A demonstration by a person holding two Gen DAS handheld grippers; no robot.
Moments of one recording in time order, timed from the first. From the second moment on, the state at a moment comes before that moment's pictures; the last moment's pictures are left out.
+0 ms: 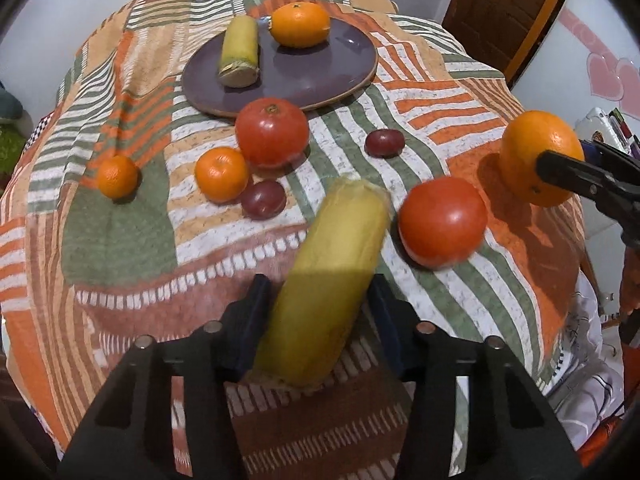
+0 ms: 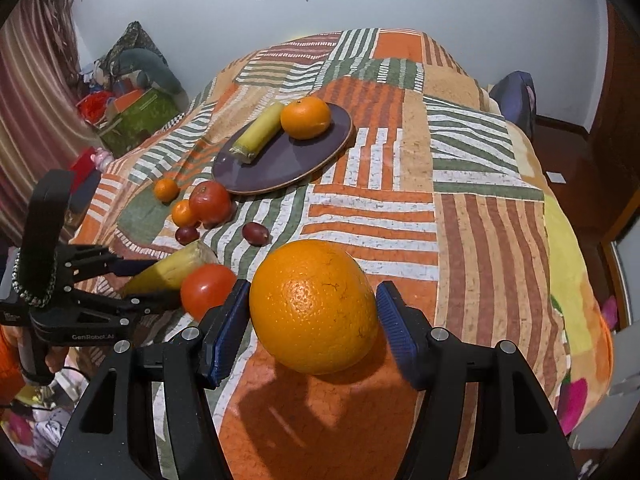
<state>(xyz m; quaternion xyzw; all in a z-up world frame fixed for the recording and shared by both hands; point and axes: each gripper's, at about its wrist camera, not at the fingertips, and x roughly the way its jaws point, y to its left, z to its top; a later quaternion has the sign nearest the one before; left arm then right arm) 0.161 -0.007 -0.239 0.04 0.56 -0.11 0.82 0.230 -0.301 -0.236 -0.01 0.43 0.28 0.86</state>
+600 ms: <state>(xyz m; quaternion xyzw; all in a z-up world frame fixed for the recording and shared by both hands) 0.163 -0.012 -0.244 0.04 0.57 -0.12 0.81 0.221 -0.299 -0.238 0.00 0.44 0.29 0.85</state>
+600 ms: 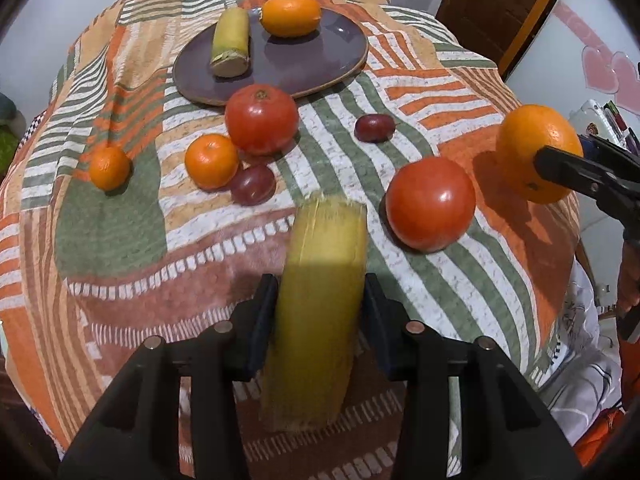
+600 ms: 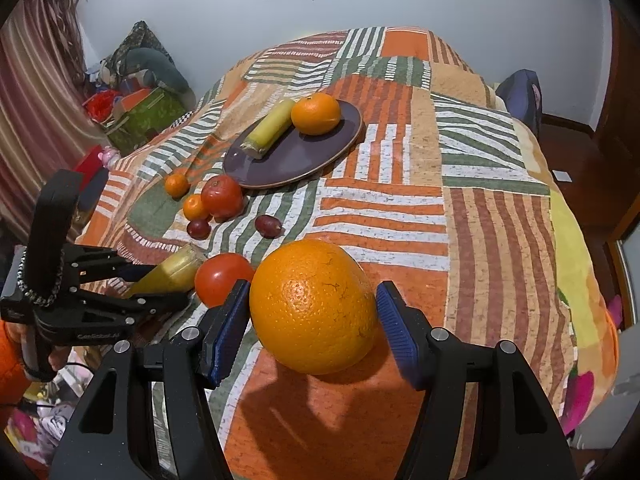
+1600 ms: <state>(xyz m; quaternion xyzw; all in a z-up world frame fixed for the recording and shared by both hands) 0.191 0.025 -0.155 0.00 0.45 -0.09 0.89 0.267 -0.280 -0.214 -0.01 0.41 0.29 0.87</state>
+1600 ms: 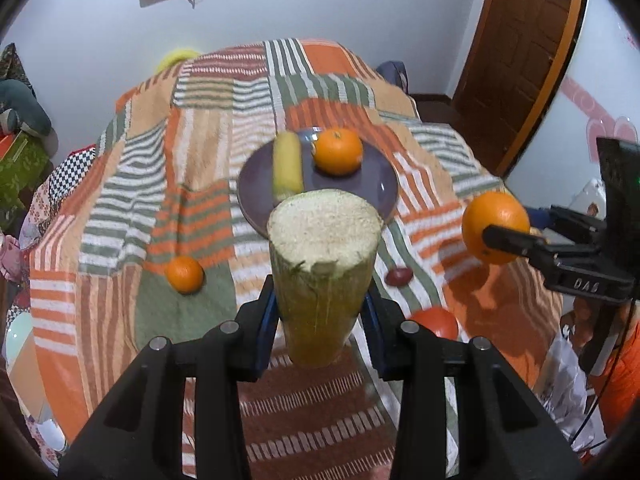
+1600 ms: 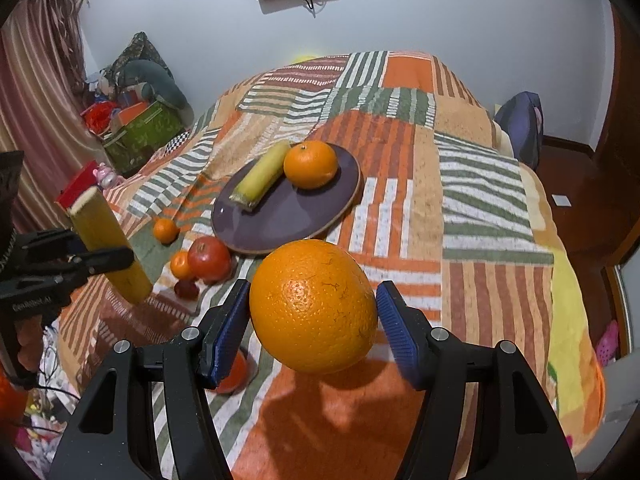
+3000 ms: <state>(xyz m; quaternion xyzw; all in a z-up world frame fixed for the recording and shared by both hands) 0.381 0.068 -0.212 -0.04 0.49 -0.07 0.87 0.358 -0.176 -0.246 -0.06 0.42 0.35 0.84</state>
